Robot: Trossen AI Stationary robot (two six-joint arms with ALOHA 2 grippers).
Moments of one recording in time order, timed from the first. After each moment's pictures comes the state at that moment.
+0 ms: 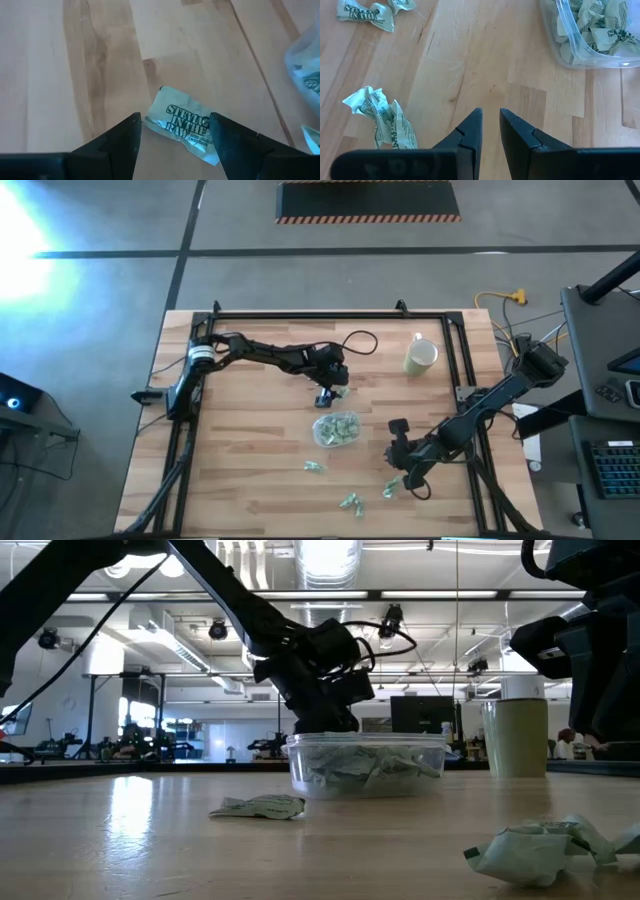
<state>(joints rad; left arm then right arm) 0.25 2.08 1.35 -0.16 0.26 0.39 0.65 1.44 0.70 -0.30 0.31 0.37</state>
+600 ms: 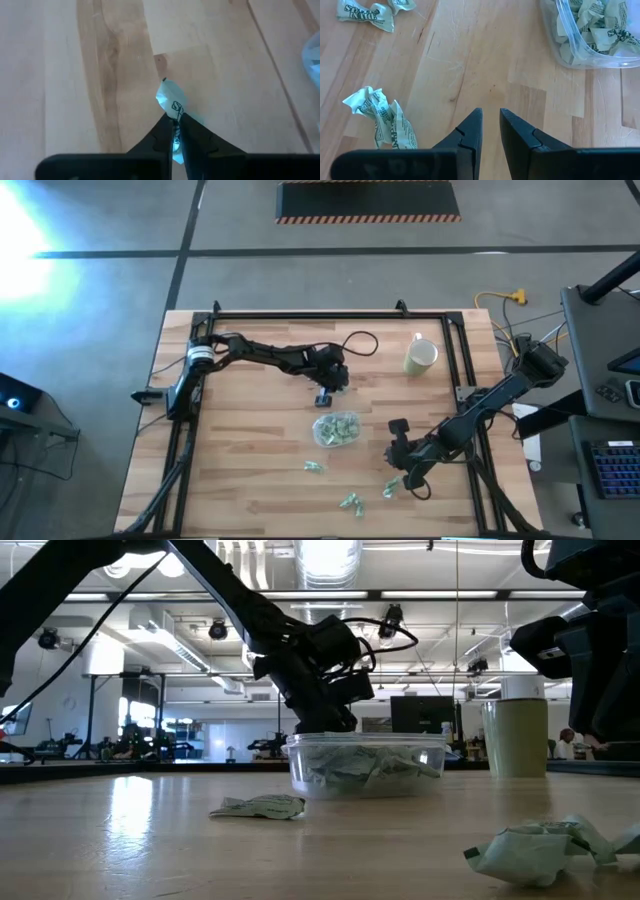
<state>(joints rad) 0.25 2.08 1.35 -0.18 0.19 0.40 0.65 1.44 0.70 -0.30 0.31 0.37</state>
